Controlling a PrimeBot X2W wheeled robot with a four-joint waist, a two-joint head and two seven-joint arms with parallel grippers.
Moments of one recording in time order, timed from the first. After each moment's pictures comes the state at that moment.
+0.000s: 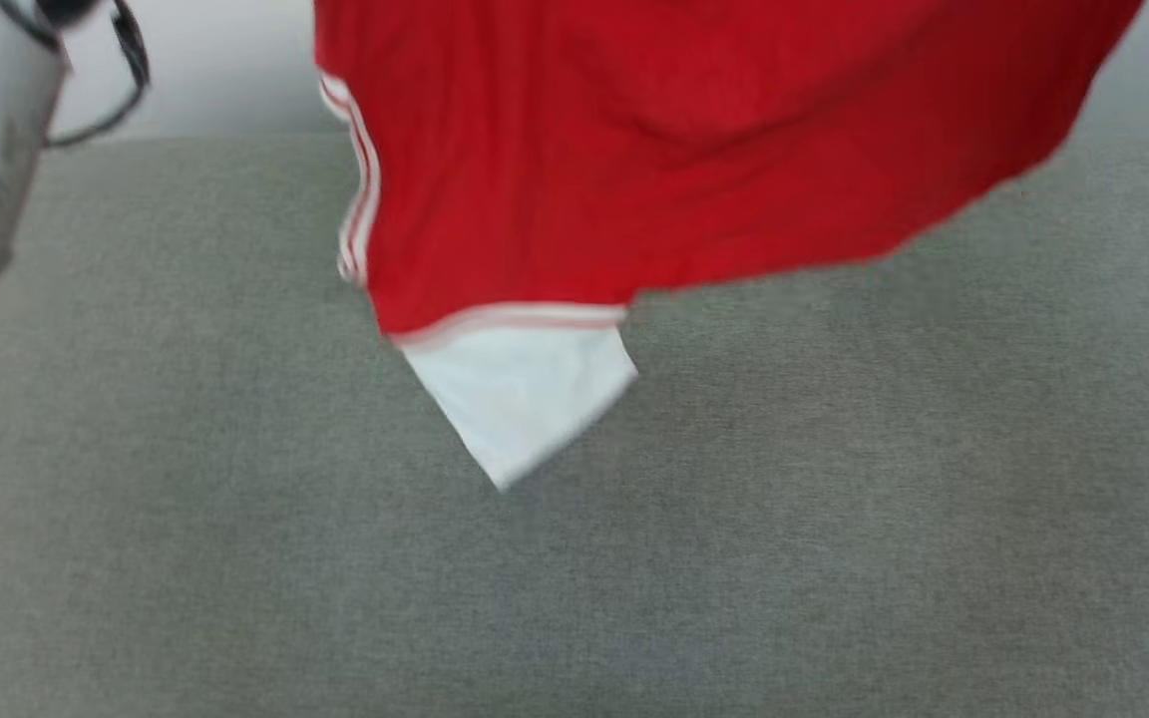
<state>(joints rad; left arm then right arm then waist) -1.52 0.49 -0.71 0.62 -0.72 -0.13 0.21 -1.48 -0.62 0.92 0.66 0.74 0.13 0.20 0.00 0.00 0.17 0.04</state>
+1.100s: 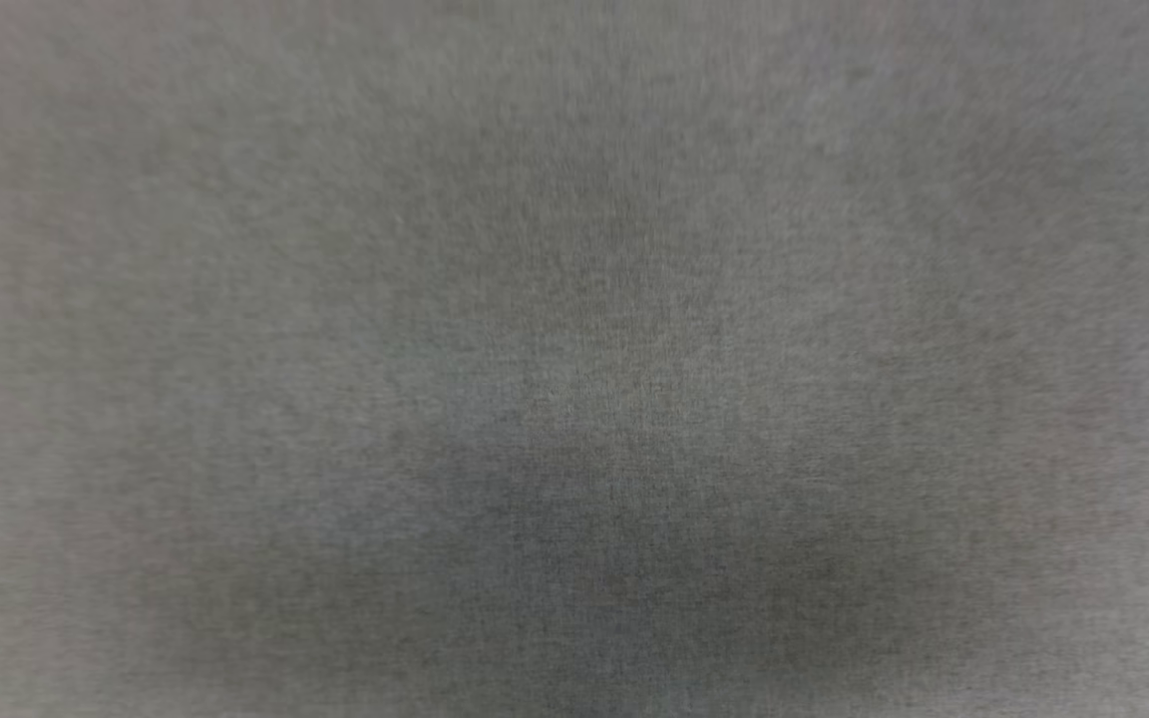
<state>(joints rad) -2.17 0.46 -0.79 1.00 -0.66 -0.03 -0.23 -1.86 -0.47 0.68 1.01 0.34 0.13 -0.25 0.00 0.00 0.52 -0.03</state>
